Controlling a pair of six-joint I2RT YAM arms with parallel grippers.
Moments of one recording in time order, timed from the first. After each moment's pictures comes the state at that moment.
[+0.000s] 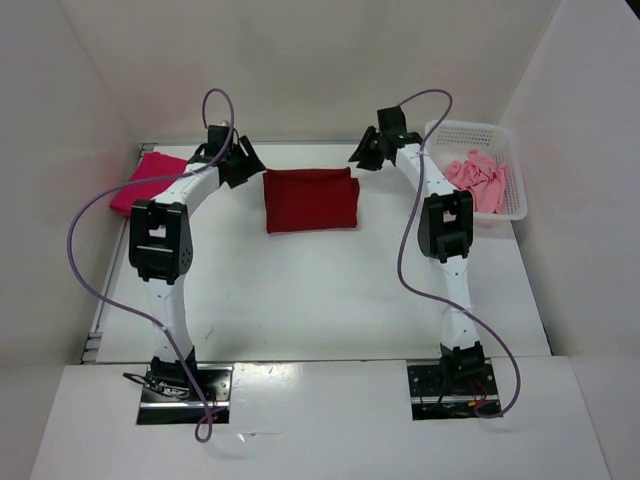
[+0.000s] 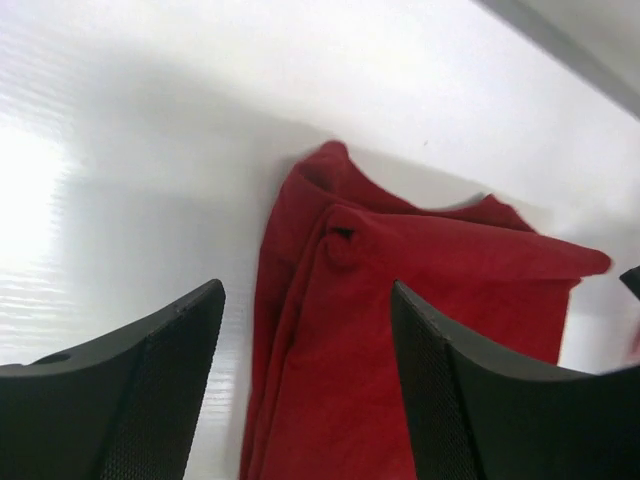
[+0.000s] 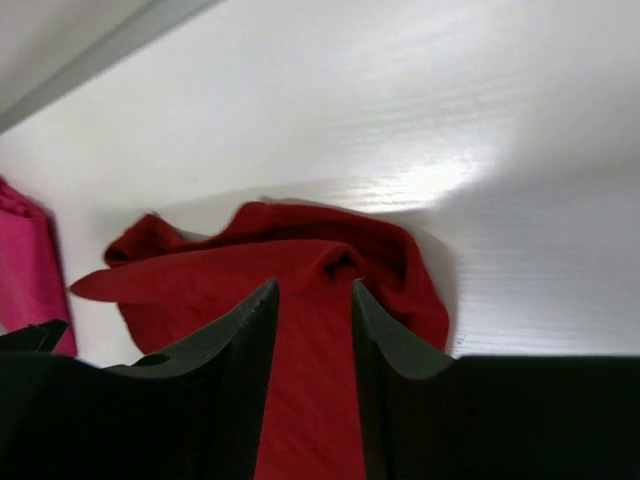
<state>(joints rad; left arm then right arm) -0.12 2.14 1.73 -0.30 0.09 -0.64 0.22 2.48 2.26 -0.57 -0.21 0.70</state>
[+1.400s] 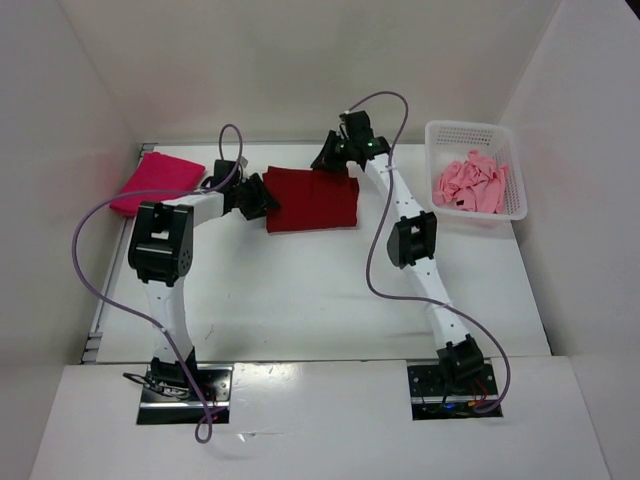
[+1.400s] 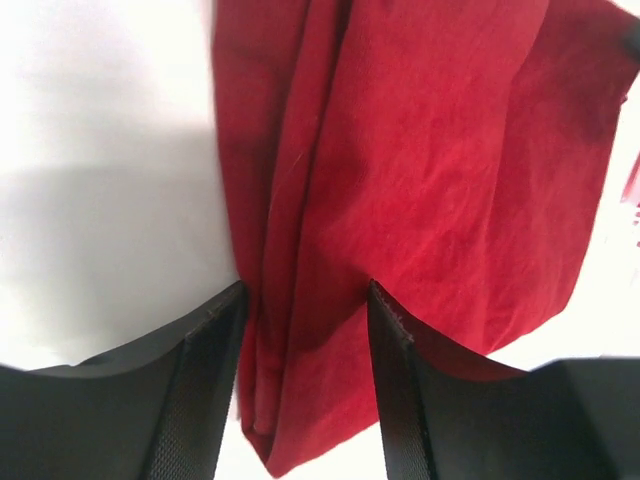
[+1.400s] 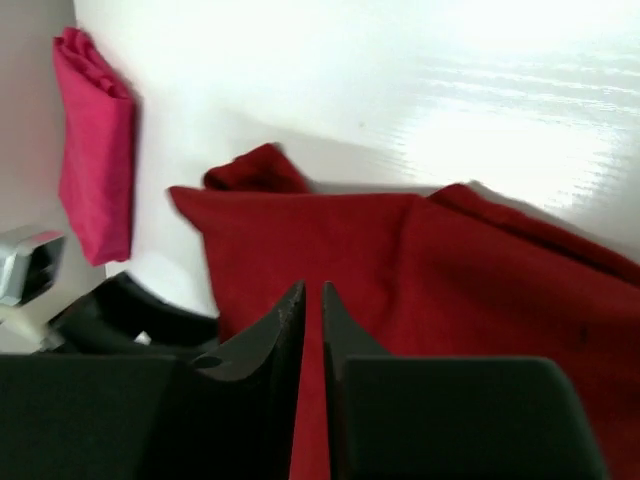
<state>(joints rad) -0.12 2.10 1.37 -0.07 0.39 -0.66 0.34 2.93 2.99 -0.75 -0.45 0.68</state>
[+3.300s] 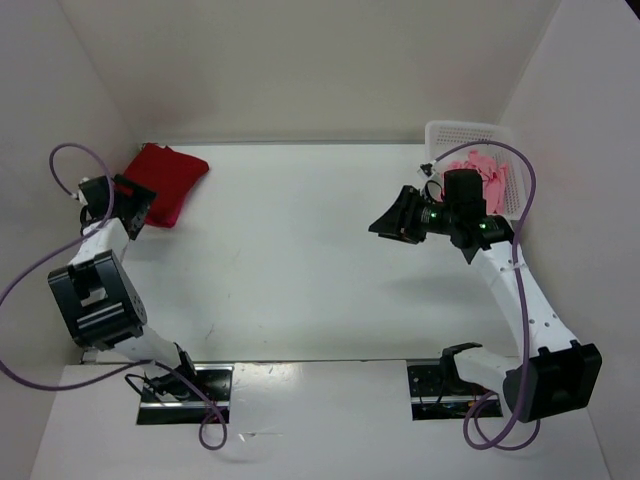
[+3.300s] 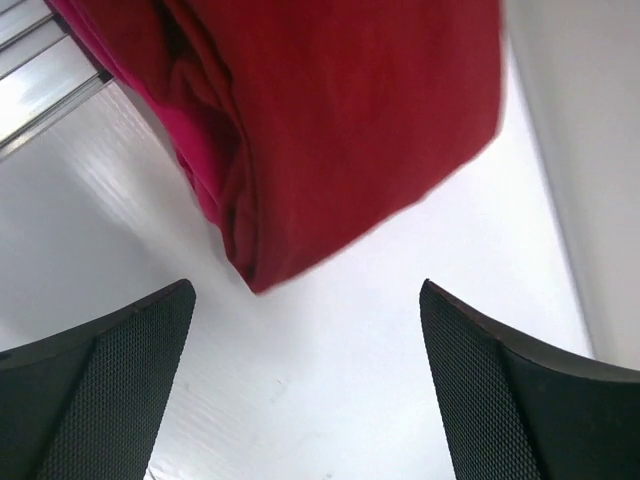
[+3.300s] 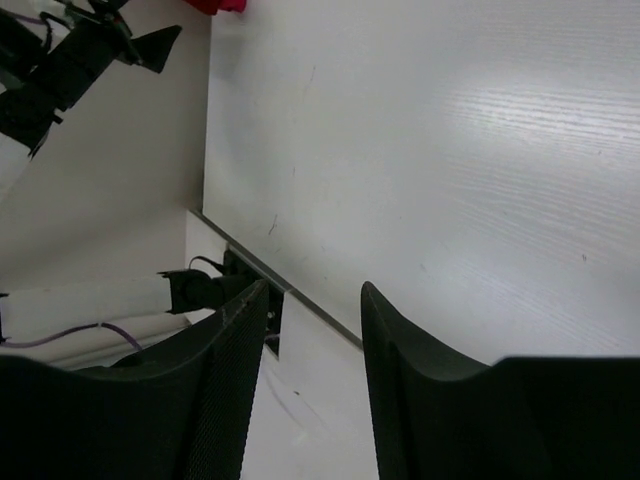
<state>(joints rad) 0.48 1.64 1.07 -0.09 0.15 -0.75 0.18 1.14 1.08 -0.57 -0.65 0.62</state>
